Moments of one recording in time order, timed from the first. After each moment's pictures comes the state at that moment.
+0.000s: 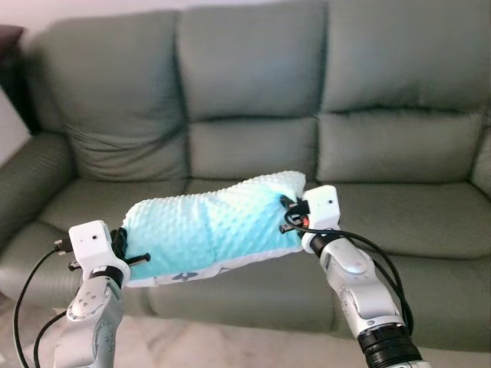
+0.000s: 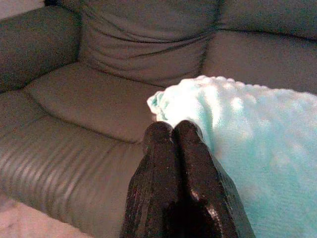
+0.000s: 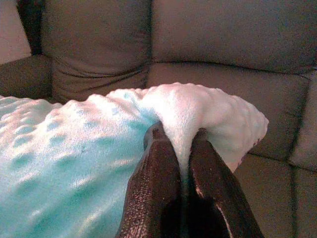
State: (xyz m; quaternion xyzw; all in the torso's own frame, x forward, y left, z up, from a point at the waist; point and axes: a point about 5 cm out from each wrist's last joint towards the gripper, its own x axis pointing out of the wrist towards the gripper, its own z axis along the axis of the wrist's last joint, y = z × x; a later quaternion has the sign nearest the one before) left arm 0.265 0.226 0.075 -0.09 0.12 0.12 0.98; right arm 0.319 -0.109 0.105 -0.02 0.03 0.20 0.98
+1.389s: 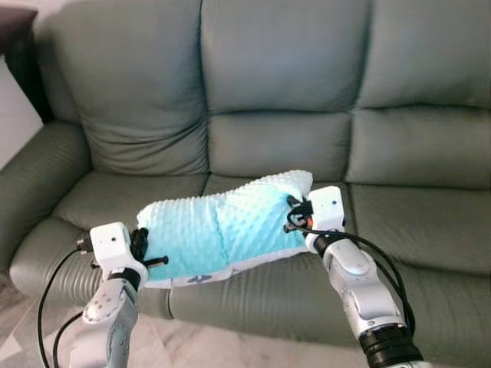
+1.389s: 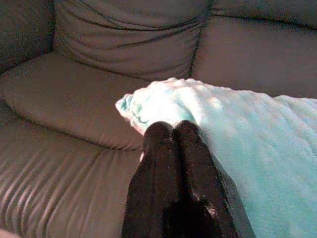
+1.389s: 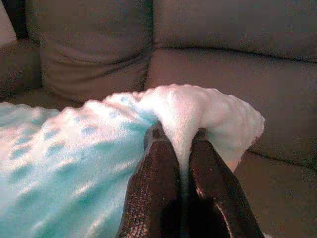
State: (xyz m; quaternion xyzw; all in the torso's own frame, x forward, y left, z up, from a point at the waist) left arm 0.264 0.205 0.069 -0.11 0.11 0.06 0.99; right arm 0.321 -0.108 0.104 -0.03 0.03 0.18 0.98
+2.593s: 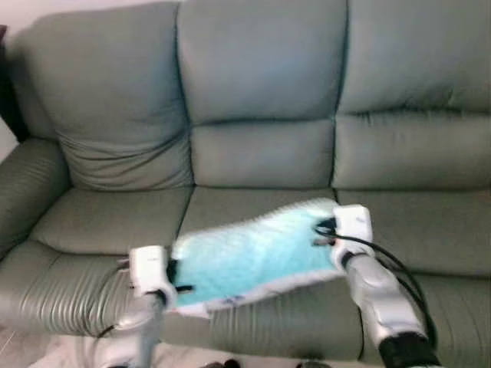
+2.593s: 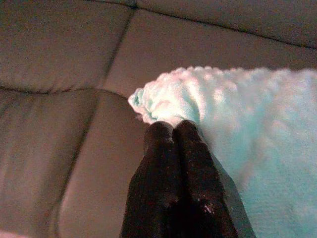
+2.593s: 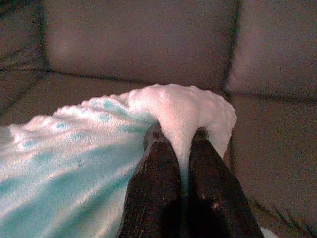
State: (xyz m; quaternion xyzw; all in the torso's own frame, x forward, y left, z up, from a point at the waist) left arm 0.271 0.159 0.003 -0.12 0.24 -0.02 0.96; right arm 0.310 -0.179 0.060 -0.05 0.14 0.03 0.99
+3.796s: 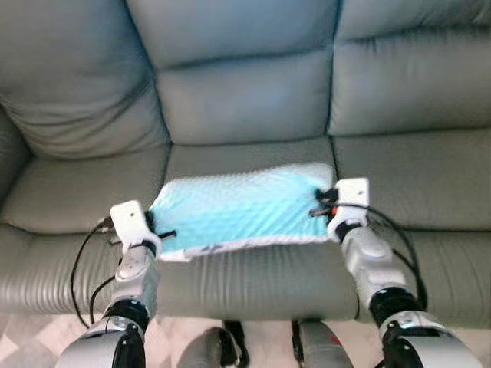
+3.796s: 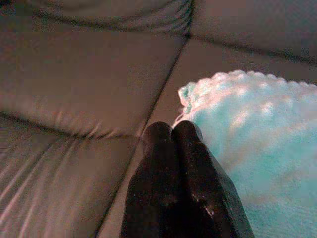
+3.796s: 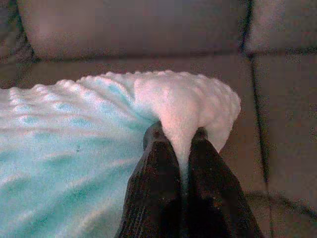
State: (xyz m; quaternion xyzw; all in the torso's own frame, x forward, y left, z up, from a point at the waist) left arm 0.329 0.197 0.046 -0.10 0.11 0.14 0.98; right arm 0.354 -0.165 0.084 -0.01 0.07 0.08 0.99
